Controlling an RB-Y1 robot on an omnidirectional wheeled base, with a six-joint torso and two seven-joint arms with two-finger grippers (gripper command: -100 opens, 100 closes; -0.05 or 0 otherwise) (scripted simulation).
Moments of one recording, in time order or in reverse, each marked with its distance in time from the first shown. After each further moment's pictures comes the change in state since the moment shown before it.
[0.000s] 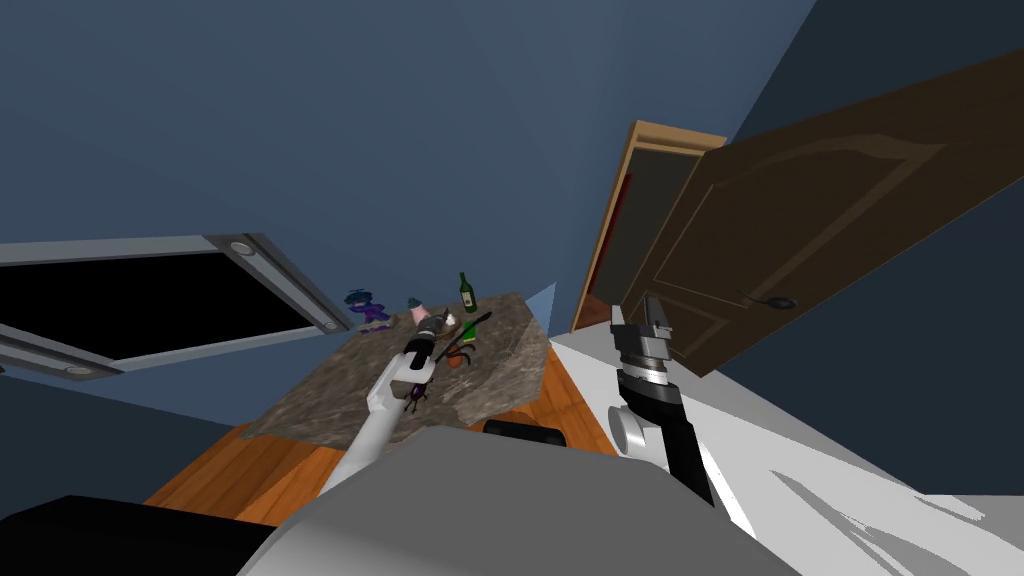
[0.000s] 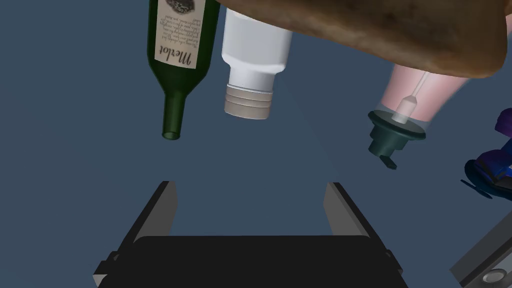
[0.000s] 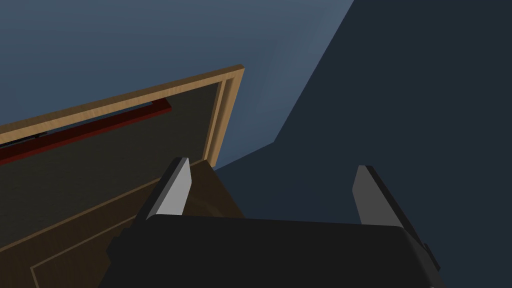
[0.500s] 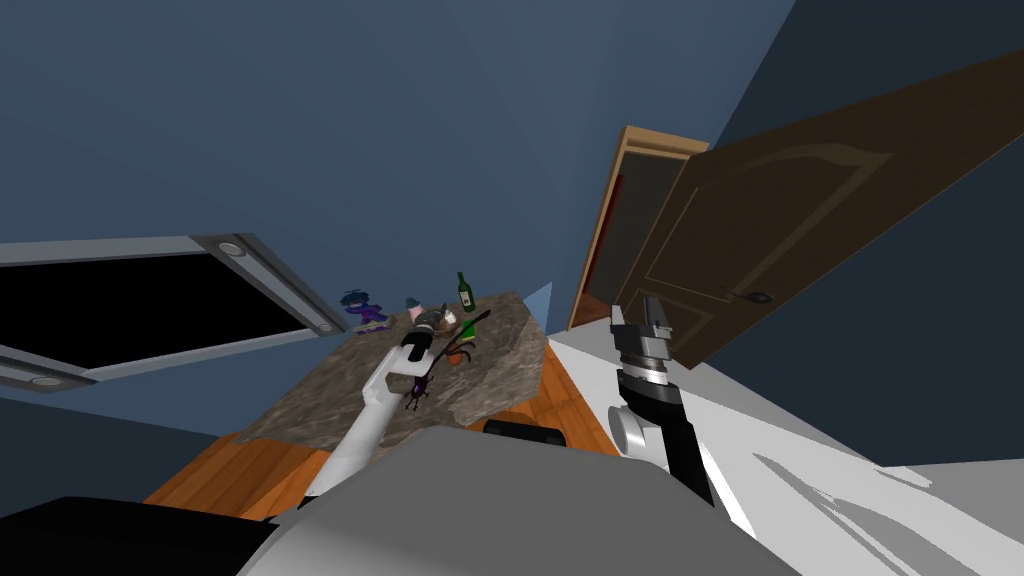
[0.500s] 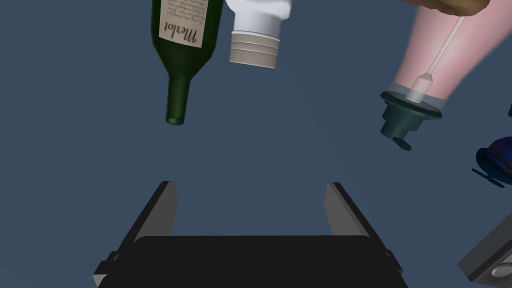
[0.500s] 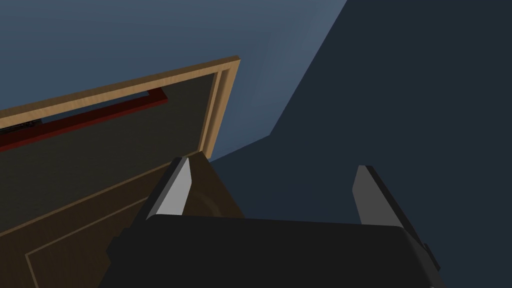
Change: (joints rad) left arm -0.017 0.079 -0.033 -0.071 0.041 0.135 0.019; right arm 0.000 0.000 0.000 0.000 0.000 0.000 0.000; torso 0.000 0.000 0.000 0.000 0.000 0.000
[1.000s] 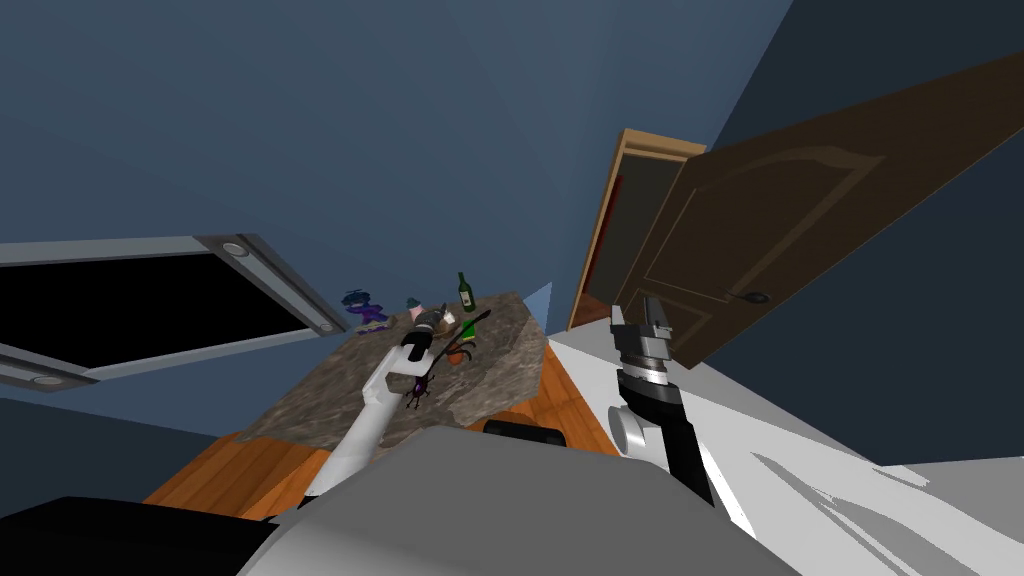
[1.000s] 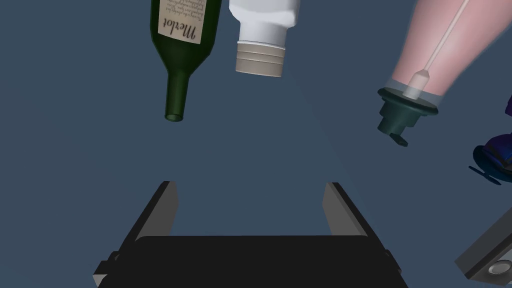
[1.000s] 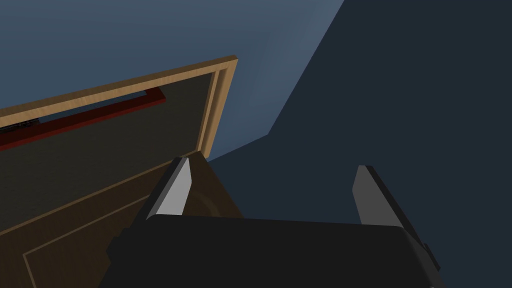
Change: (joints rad) left arm 0.000 0.001 -0.001 -0.002 0.001 0.006 0.001; right arm 0.000 0.000 0.000 0.000 0.000 0.000 0.000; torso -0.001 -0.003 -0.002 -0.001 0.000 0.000
